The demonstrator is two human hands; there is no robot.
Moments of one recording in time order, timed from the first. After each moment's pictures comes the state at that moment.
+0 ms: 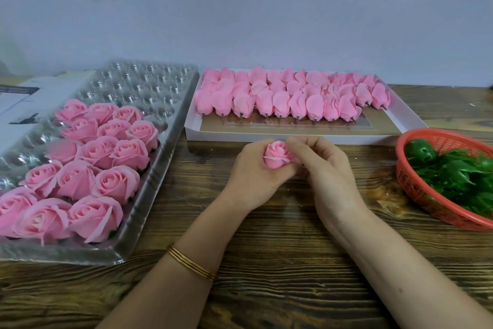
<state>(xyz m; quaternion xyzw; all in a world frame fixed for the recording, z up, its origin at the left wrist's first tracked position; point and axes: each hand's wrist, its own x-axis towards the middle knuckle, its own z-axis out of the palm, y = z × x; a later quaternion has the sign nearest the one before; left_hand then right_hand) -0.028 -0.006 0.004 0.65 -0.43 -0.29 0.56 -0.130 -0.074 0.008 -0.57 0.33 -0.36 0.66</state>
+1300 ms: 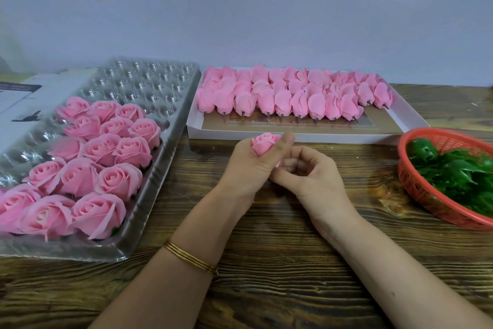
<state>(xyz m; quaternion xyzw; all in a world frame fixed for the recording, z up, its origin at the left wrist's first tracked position) -0.025 -0.009 0.003 0.53 -0.30 -0.39 0.69 -0.127 -0.061 0.002 -0.62 0.29 -0.32 0.65</state>
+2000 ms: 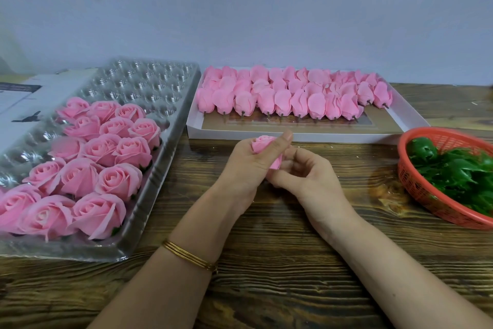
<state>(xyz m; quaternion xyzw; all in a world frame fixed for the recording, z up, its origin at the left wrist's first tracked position) -0.022 -0.008 0.006 0.53 -0.29 -0.44 0.67 -0.129 -0.058 0.005 -0.64 0.26 -0.29 0.67</state>
